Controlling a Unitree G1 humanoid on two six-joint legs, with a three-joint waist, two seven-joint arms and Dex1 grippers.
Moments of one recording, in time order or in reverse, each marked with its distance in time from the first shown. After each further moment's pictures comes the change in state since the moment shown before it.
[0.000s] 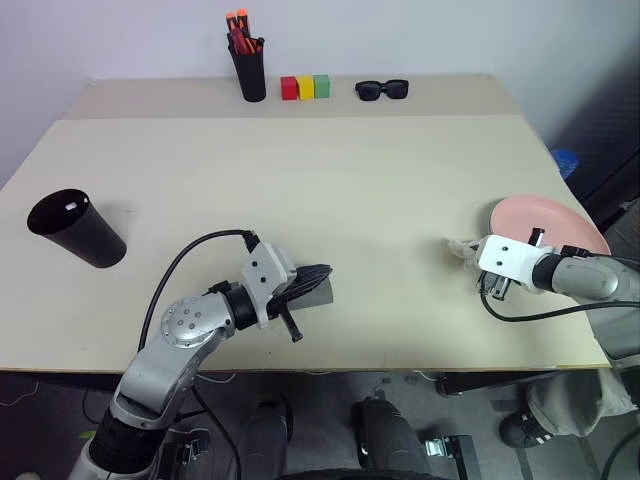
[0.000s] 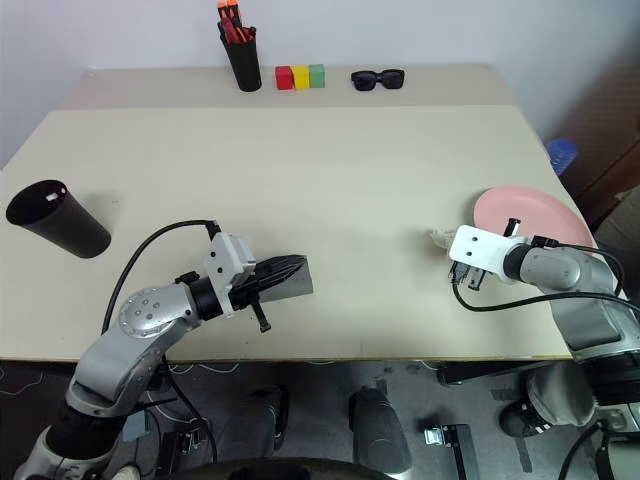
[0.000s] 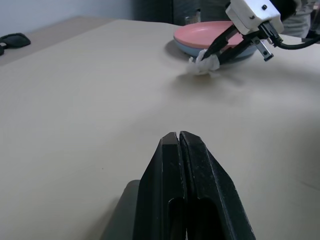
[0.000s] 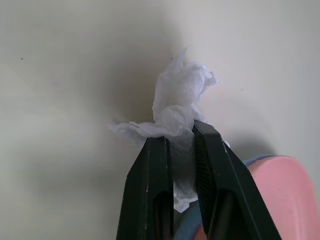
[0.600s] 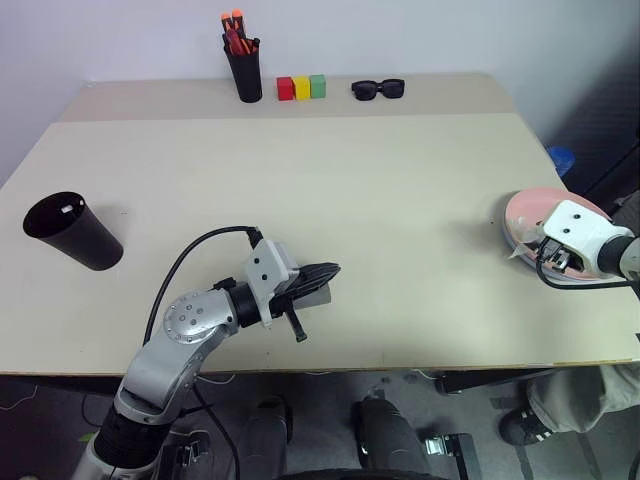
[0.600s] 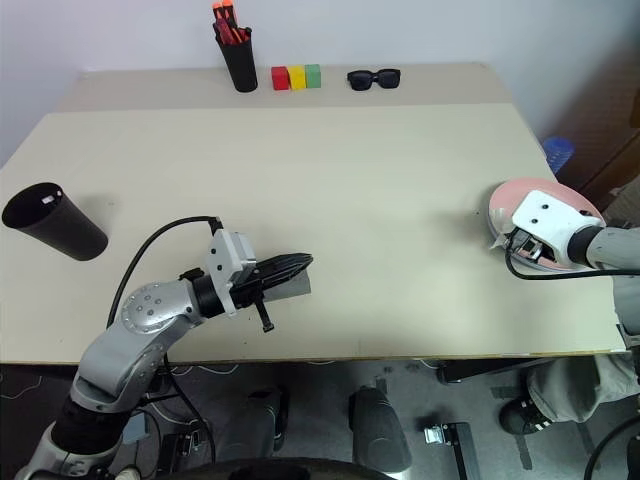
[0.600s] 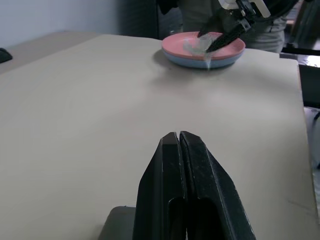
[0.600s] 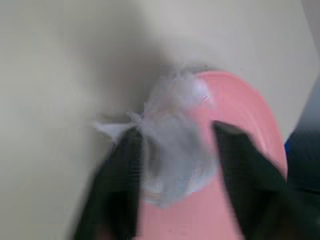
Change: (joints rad) left arm -0.022 -0.020 -0.002 0.010 -0.033 -0.010 -0.047; right arm -0.020 -0.110 -0.152 0.120 0.111 0.129 0.052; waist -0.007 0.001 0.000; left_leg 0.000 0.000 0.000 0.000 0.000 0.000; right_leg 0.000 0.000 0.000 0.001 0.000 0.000
